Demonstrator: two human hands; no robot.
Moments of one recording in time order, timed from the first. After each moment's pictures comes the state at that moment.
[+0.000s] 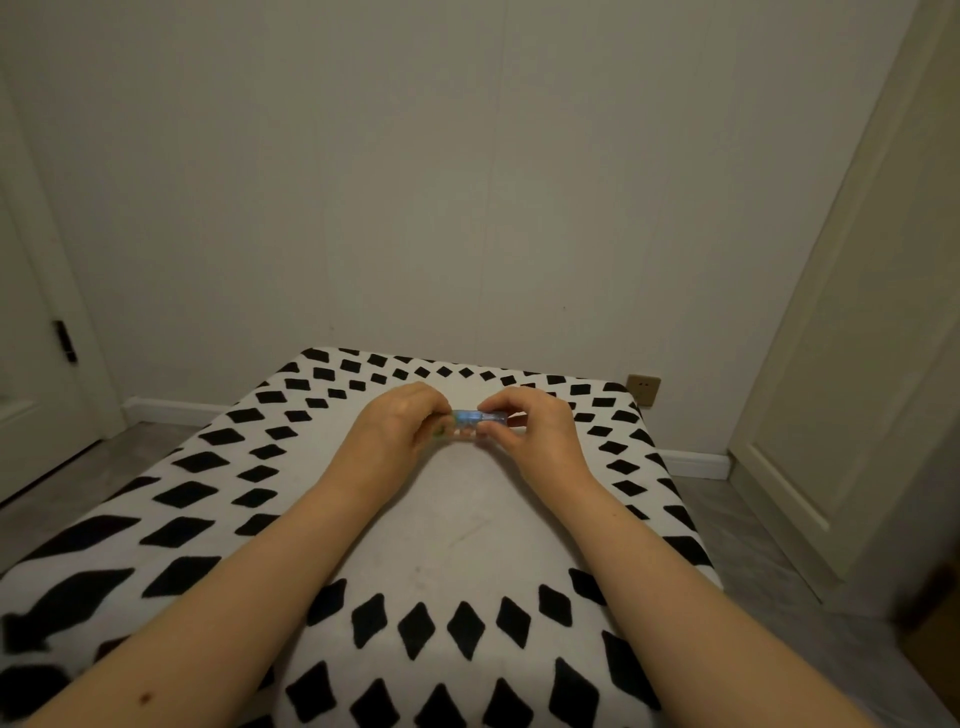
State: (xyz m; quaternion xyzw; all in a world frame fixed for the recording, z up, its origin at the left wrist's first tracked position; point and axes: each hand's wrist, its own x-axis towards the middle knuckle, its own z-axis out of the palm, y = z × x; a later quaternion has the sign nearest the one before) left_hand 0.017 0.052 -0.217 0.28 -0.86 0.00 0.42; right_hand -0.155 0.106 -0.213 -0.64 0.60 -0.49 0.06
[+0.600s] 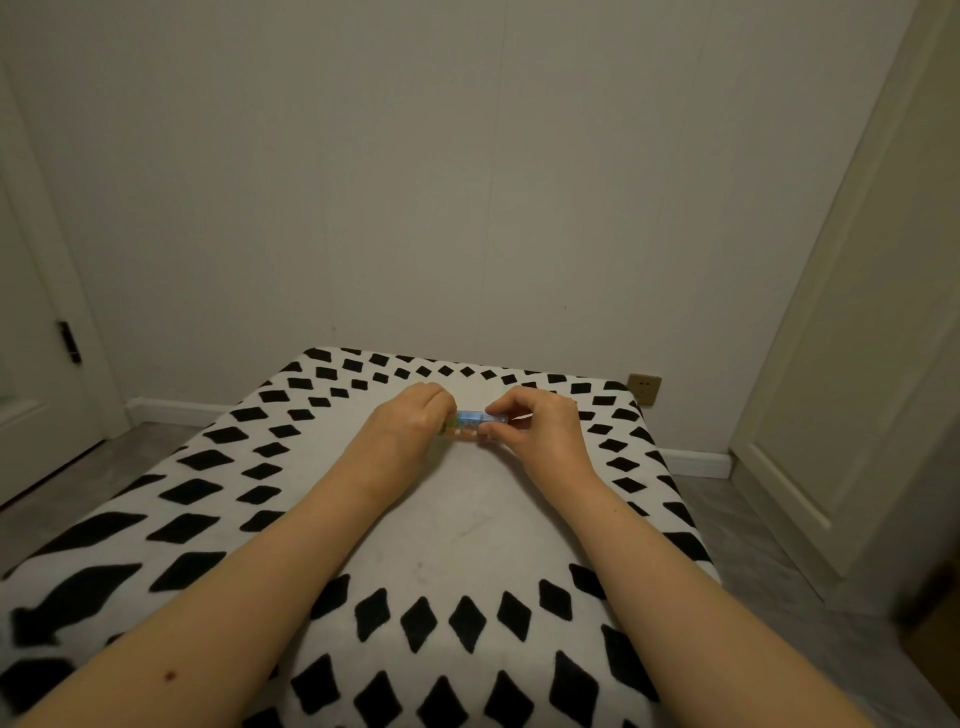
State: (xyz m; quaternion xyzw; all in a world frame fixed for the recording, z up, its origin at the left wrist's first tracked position) left_hand 0.014 0.058 -0.214 0.29 -0.89 0.09 0.34; right_hand -0.153 0.115 -0.207 -0.62 0.60 -0.49 0.09
